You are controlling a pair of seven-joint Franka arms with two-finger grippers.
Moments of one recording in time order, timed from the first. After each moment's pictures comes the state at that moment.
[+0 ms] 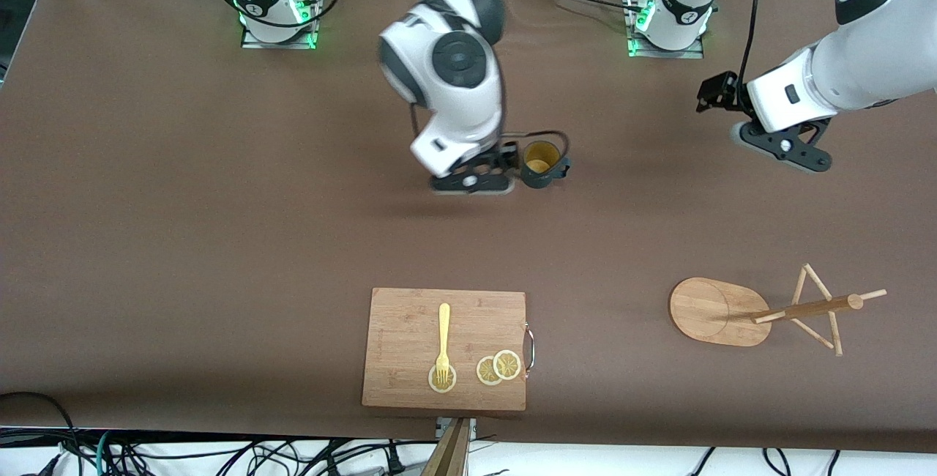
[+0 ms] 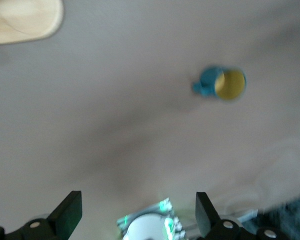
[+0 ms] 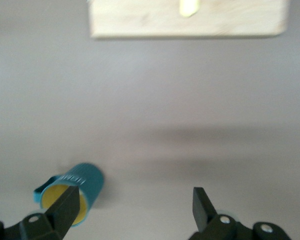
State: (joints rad) left arm 0.07 0.09 -0.24 -1.61 -0.11 1.36 0.25; right arm 0.76 0.69 -0.07 -1.07 0.10 1.80 0.75
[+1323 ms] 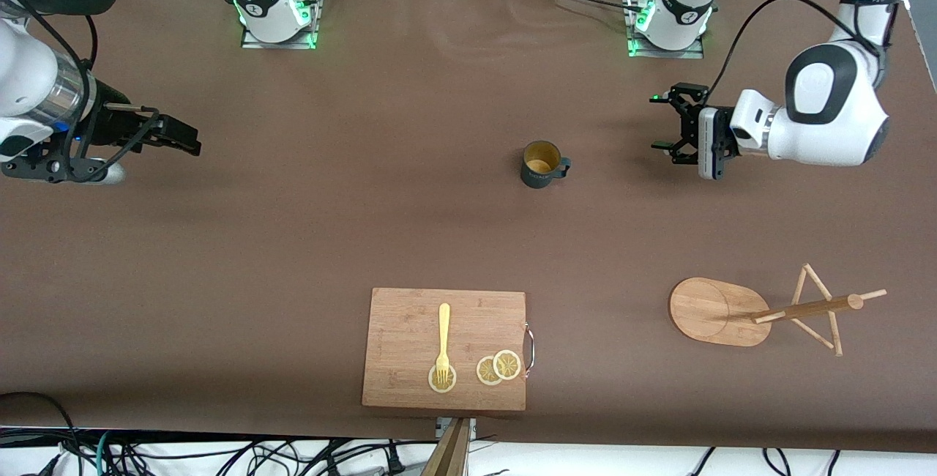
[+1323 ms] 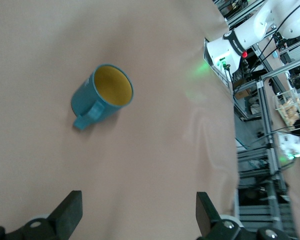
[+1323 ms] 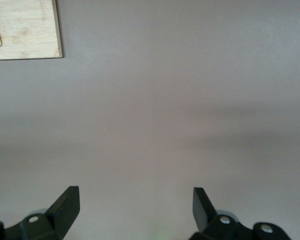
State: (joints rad) left arm 0.26 0.11 -0.23 -2.26 -0.75 1.75 1.49; right arm 0.33 0.14 -0.26 -1.52 0.09 1.55 0.12
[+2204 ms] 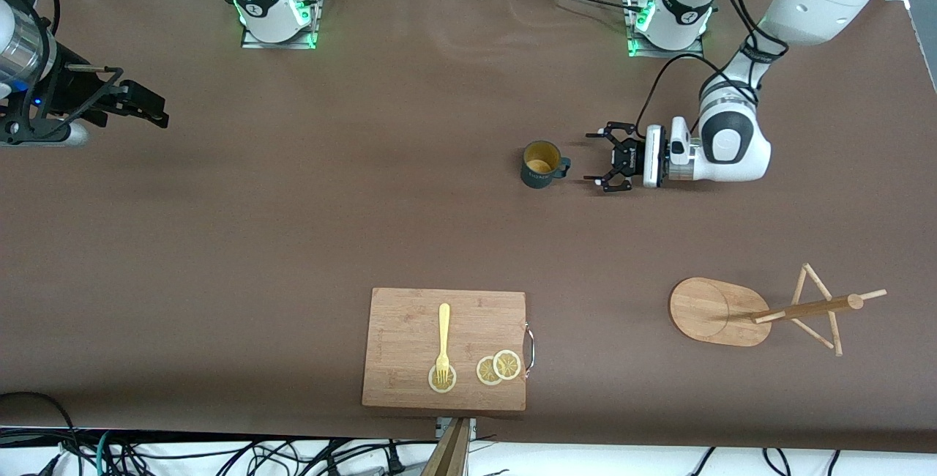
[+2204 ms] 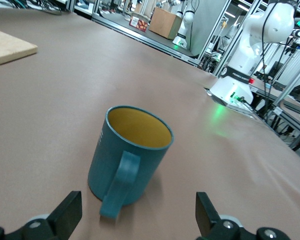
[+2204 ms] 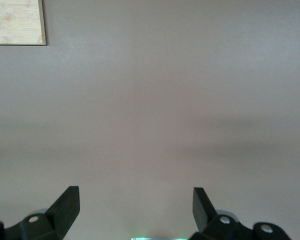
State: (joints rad) left arm 0.20 0.50 -0.31 -2.31 -1.31 2.02 2.35; right arm 0.03 0.01 0.03 -1.64 0.01 1.56 0.08
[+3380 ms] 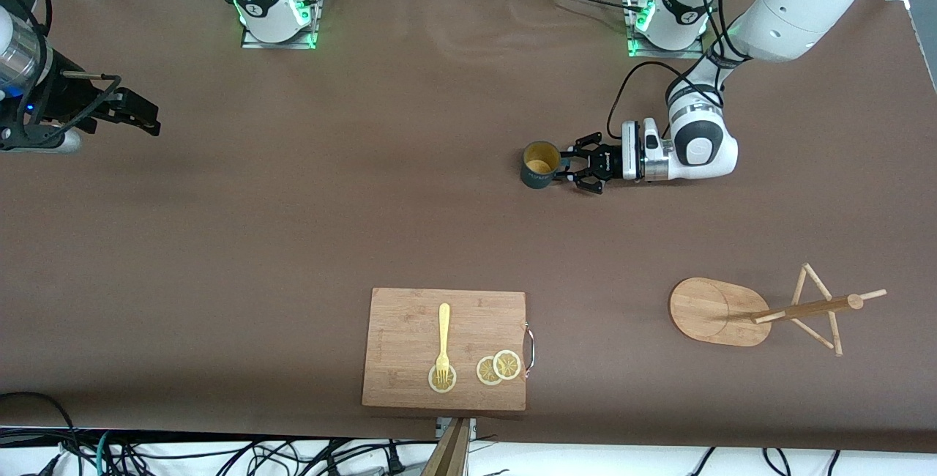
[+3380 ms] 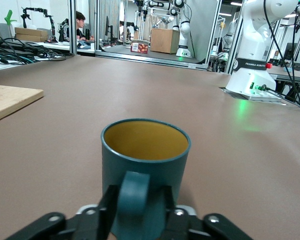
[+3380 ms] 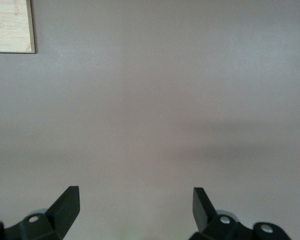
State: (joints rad) left arm 0.14 0.58 -0.31 -2.29 -1.51 2.05 2.71; right arm 0.02 0.02 0.04 -1.62 -0.03 1.58 0.08
